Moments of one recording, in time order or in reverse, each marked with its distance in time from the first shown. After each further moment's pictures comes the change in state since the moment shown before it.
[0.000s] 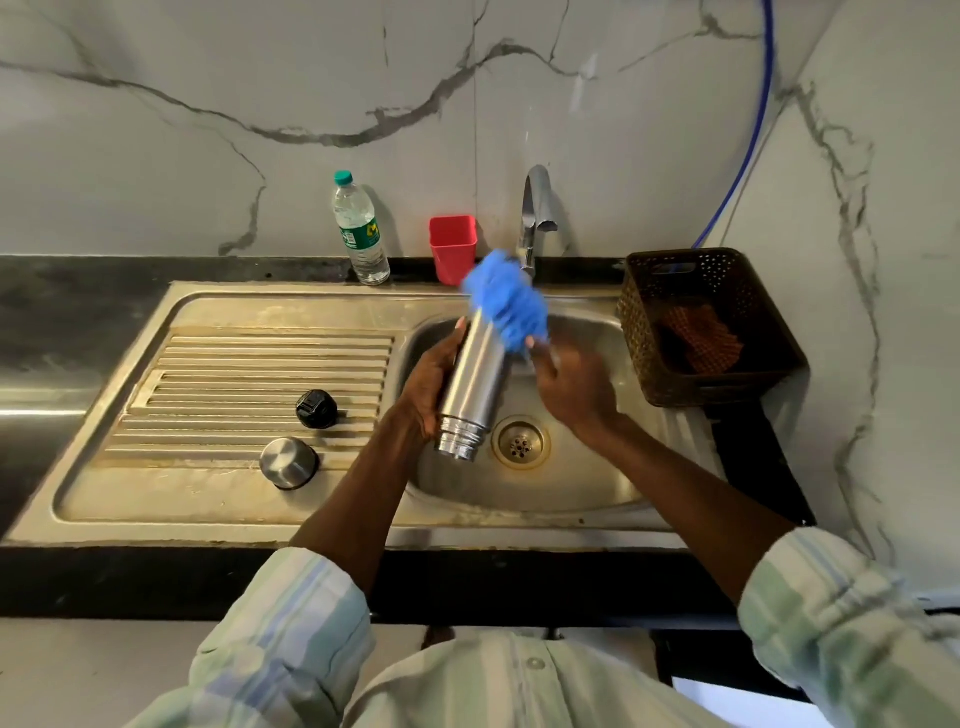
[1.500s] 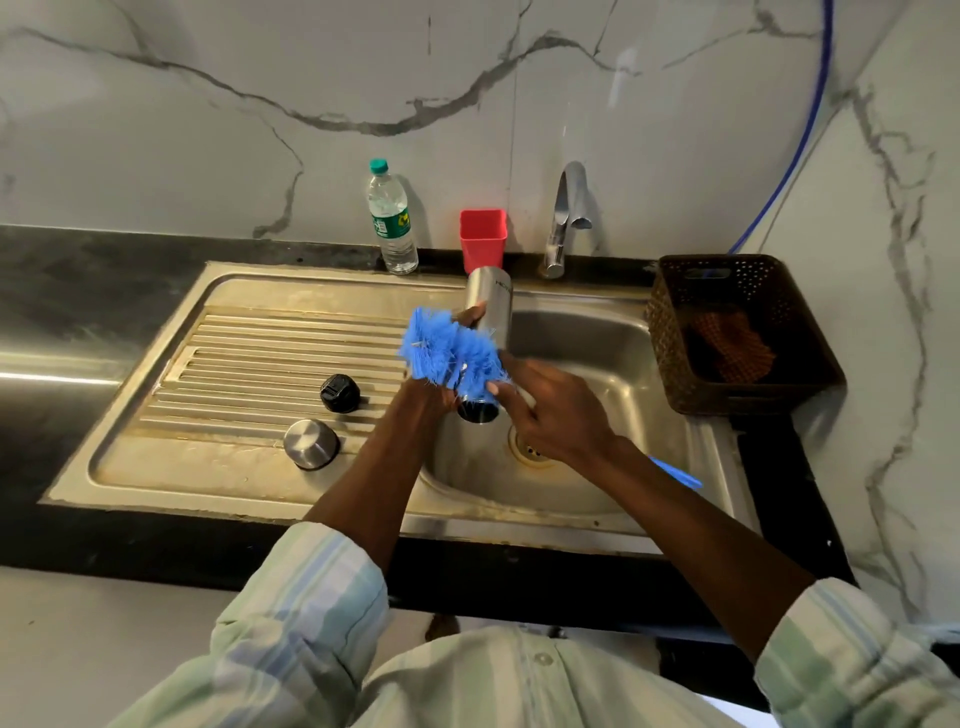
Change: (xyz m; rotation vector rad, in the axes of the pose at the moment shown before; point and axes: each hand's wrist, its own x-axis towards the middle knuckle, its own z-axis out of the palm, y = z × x) left_hand -0.046 0.011 -0.006 0.023 0.395 0.047; right_hand -0.019 -0.041 0.002 0.136 -0.215 -0.225
